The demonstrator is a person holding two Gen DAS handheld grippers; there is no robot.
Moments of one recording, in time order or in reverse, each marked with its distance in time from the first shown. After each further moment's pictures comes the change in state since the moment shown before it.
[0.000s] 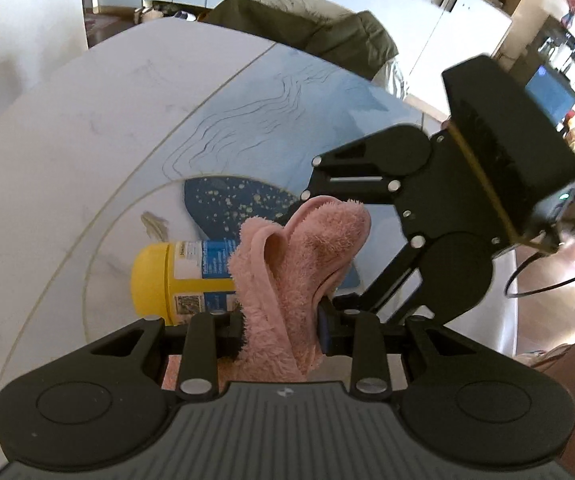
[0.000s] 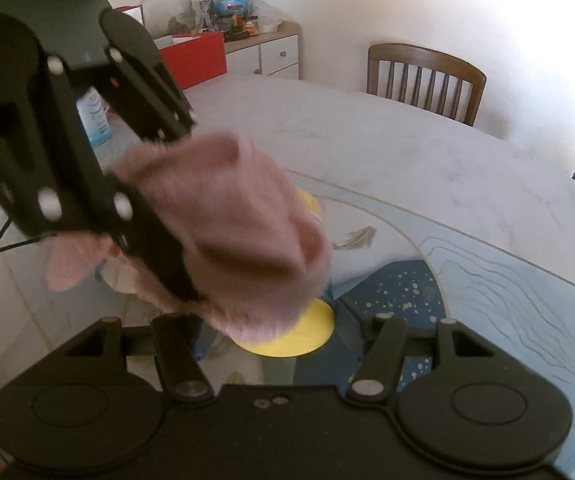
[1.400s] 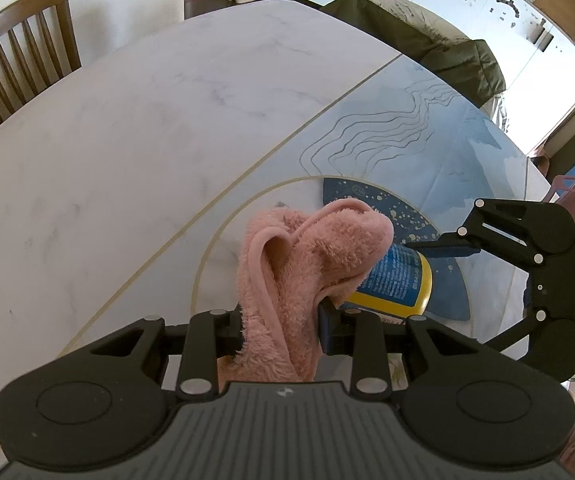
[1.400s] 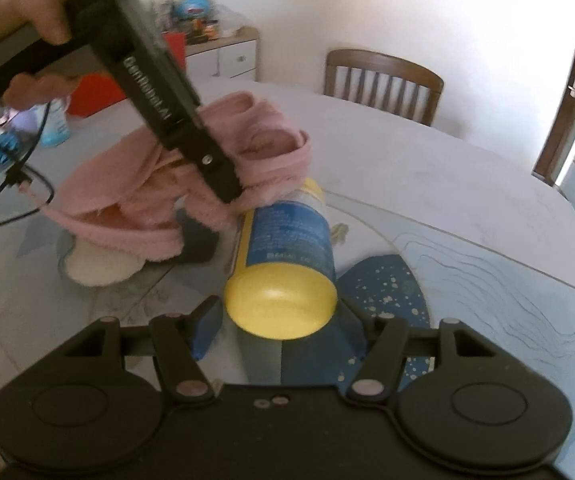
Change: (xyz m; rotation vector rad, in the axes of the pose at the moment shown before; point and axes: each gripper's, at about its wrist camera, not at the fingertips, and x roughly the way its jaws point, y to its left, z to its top) left arm 0.001 0.077 -0.001 -0.217 0.016 0.155; right arm 0.014 0.019 -0.007 0.065 -0.042 -0.159
